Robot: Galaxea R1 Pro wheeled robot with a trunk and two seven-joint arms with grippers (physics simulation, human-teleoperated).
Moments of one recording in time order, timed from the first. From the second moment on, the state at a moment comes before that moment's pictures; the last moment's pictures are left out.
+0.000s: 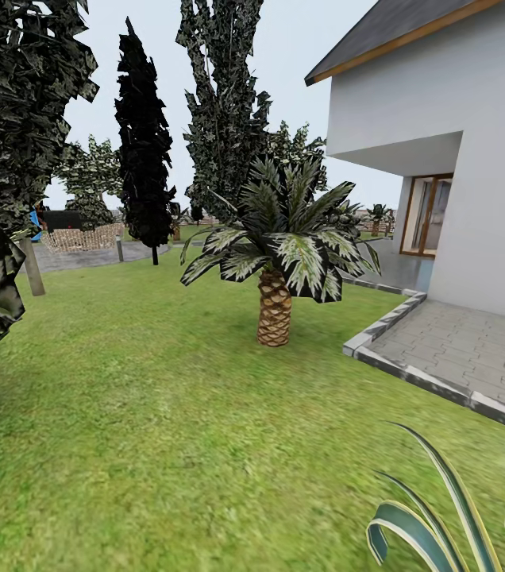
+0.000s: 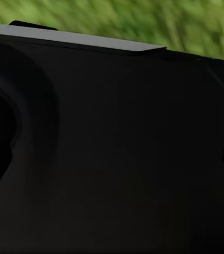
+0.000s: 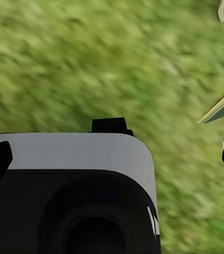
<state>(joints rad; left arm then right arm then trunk) 0.02 -0.09 0.12 -0.02 0.07 -0.07 -0.01 -0.03 -0.03 -0.06 -0.03 0.00 -0.22 0.00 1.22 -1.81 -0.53</state>
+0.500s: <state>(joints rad) 0.02 -0.08 0.11 -0.02 0.07 -0.07 -0.01 -0.03 -0.03 -0.06 -0.03 0.00 -0.22 0.00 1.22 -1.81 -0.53</state>
